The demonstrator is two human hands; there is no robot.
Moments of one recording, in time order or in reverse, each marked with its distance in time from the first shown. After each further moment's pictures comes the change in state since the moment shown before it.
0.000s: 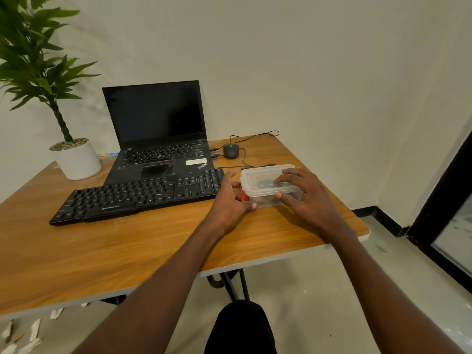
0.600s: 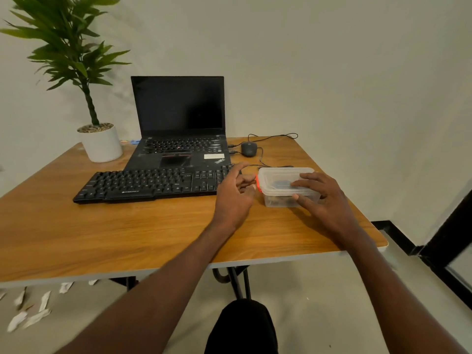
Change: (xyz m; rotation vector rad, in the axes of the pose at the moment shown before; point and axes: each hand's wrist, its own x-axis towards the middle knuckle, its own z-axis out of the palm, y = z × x) left_hand -0.011 -0.002 -0.008 0.032 0.306 0.179; right_hand -0.001 -0.001 -0.003 0.081 -0.024 0.045
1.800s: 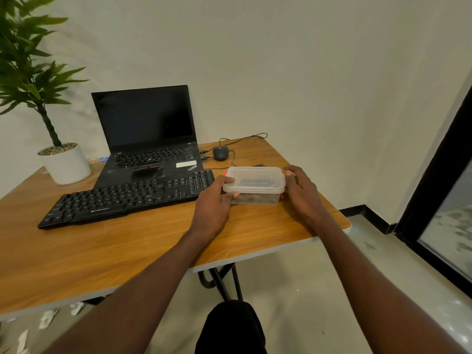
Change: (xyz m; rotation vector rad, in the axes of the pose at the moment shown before) left_hand -0.004 -0.009 0.007 0.326 -0.111 0.197; right_hand 0.002 -0.003 -0.004 0.205 0.153 0.361
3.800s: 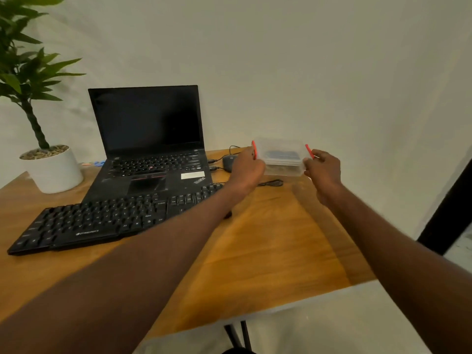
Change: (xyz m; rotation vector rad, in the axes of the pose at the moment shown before) left_hand 0.148 0.029 0.026 -0.303 -0.144 -0.204; right_hand 0.143 0.007 0.026 0.230 0.260 0.268
